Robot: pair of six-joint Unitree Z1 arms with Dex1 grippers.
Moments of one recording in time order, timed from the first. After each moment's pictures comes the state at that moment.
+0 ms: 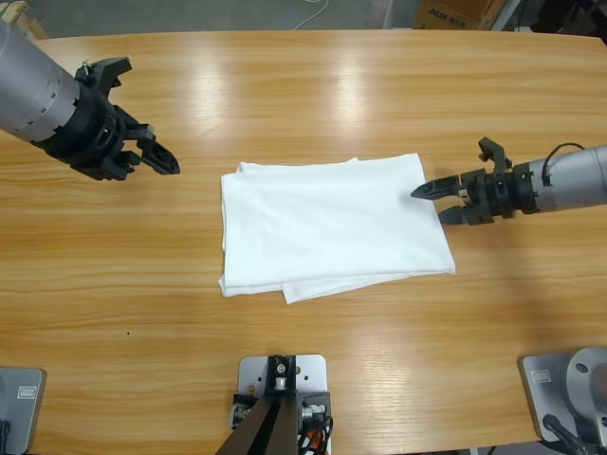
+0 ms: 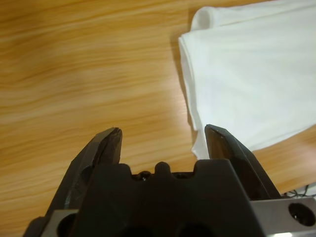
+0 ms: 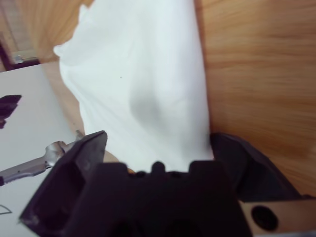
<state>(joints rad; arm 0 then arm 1) -0.73 1.75 -1.35 0.90 -0.01 -0.61 0.04 1.81 -0.51 -0.06 0.82 0.38</state>
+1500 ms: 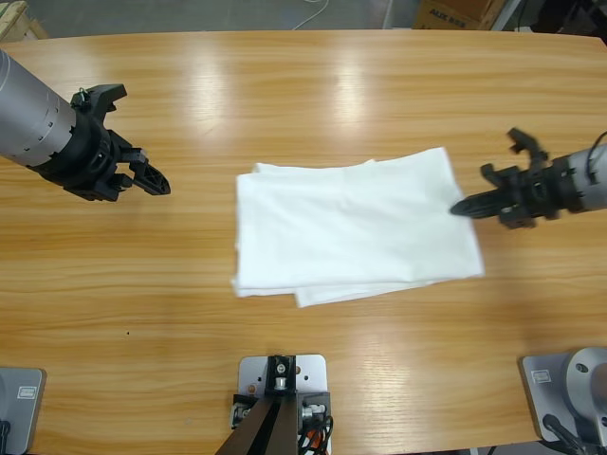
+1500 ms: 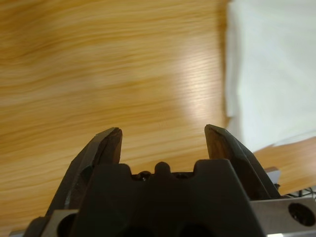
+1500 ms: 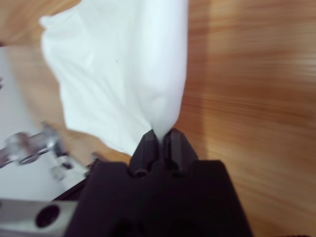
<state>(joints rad) -0.73 1.74 -1.28 0.89 -0.01 -0.61 0.08 1.56 -0.69 0.44 0.60 0.25</state>
